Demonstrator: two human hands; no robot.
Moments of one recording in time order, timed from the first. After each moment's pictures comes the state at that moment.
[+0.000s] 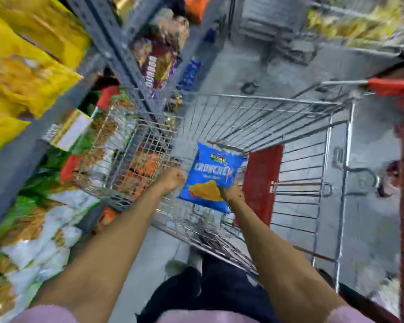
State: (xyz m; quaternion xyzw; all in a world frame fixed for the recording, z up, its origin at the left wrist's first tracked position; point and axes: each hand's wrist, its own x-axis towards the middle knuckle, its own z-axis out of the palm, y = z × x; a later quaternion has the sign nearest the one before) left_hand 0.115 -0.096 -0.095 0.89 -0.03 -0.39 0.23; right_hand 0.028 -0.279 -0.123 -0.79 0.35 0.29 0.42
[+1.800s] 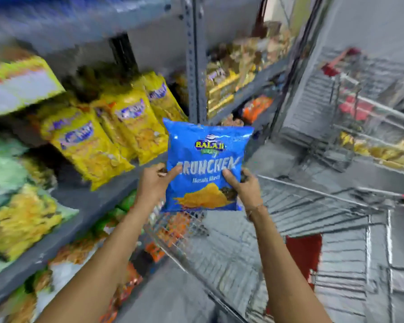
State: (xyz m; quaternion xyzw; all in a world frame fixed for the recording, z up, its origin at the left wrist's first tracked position) left_hand 0.144 0.028 0.097 0.83 0.09 0.09 0.54; right_hand 0.142 -0.202 0.068 -0.67 0.07 0.00 0.74
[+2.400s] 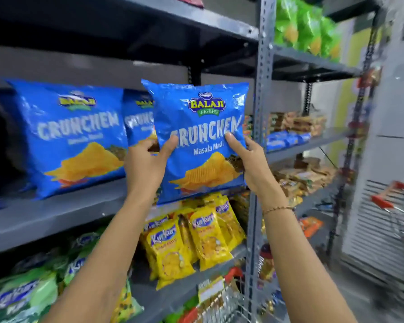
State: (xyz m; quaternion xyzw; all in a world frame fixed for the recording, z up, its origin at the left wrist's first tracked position) left_hand 0.086 0.133 0.423 0.76 0.04 0.51 0.40; right_hand 0.194 -0.055 0.410 -0.56 -0.28 -0.05 0.78
